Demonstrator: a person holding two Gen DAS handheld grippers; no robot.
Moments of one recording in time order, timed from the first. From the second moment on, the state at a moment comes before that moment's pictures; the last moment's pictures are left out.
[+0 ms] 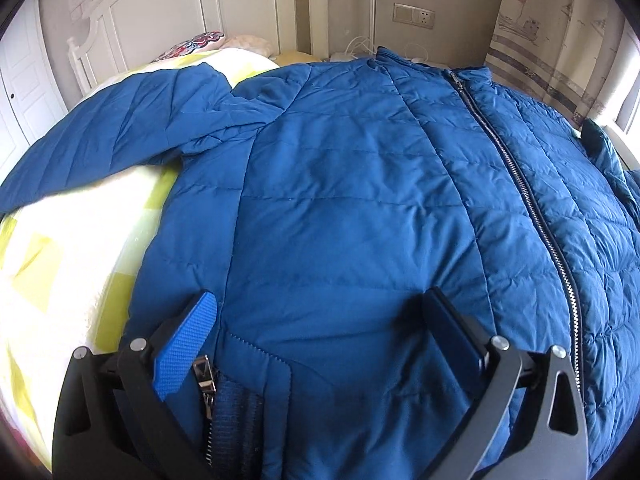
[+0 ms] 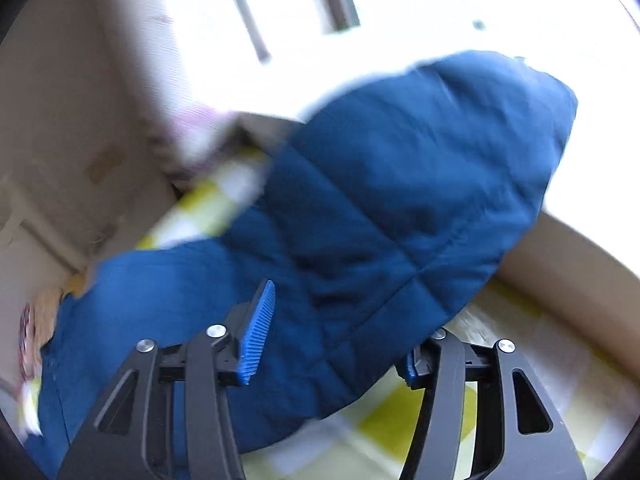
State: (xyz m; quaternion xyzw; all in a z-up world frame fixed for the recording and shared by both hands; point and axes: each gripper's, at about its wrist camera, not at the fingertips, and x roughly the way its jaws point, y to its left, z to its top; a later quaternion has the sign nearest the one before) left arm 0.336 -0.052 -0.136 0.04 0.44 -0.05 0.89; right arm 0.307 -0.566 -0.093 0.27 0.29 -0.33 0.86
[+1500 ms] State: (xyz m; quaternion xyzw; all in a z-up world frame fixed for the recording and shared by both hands) left arm 0.319 -0.347 -0.066 0.35 0.26 -0.26 0.86; right arm 0.239 -0.408 -0.140 0.26 0.36 -0.09 0.89
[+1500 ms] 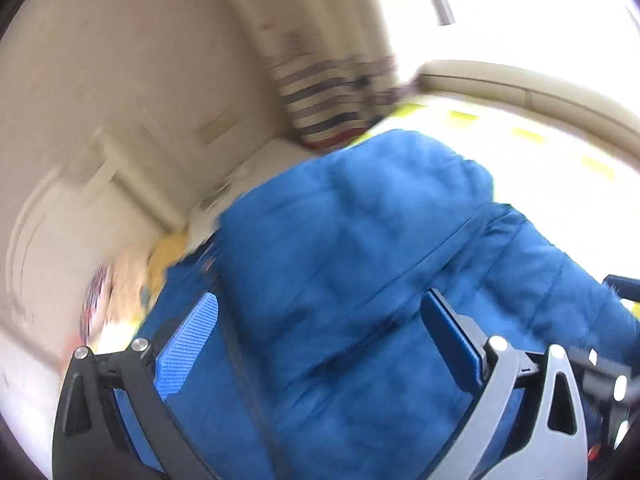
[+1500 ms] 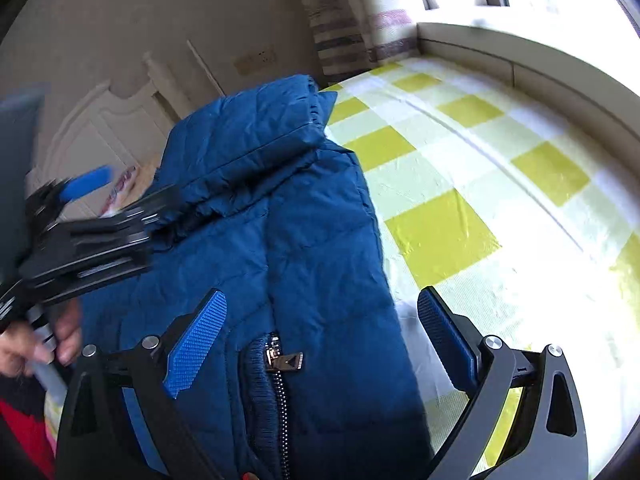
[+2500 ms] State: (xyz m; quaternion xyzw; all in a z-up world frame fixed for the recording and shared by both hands) left arm 0.417 0.013 -0.132 -0.37 0.40 -0.21 0.81; right arm 0.234 -0.387 -0.133 0.21 0.35 -0.11 0.91
